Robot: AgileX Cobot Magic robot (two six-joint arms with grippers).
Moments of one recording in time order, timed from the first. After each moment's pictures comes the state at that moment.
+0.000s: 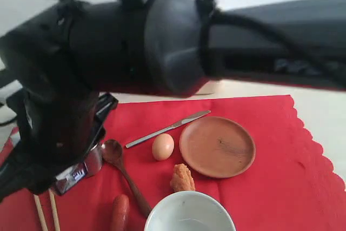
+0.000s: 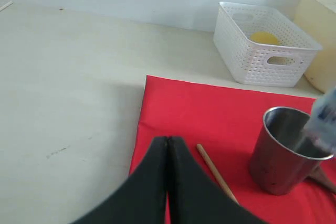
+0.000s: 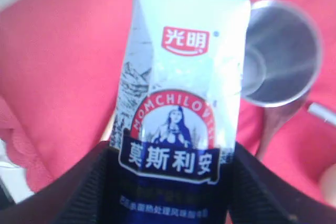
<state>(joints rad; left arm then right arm) -0.02 0.01 0.00 0.00 0.37 -0.15 1.13 1.96 -1.64 -0.05 0.91 0.19</state>
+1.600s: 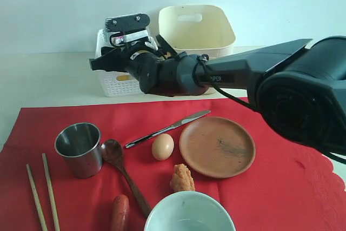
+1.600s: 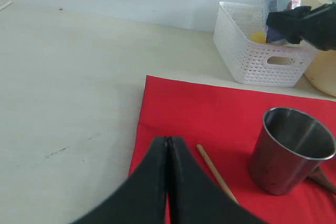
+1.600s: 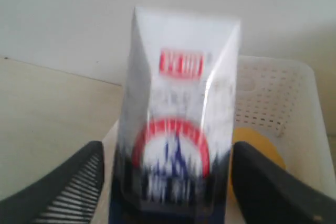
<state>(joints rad) -0.02 0.01 0.00 0.00 0.37 -0.15 0.70 2.46 -1.80 0.60 -0.36 -0.41</state>
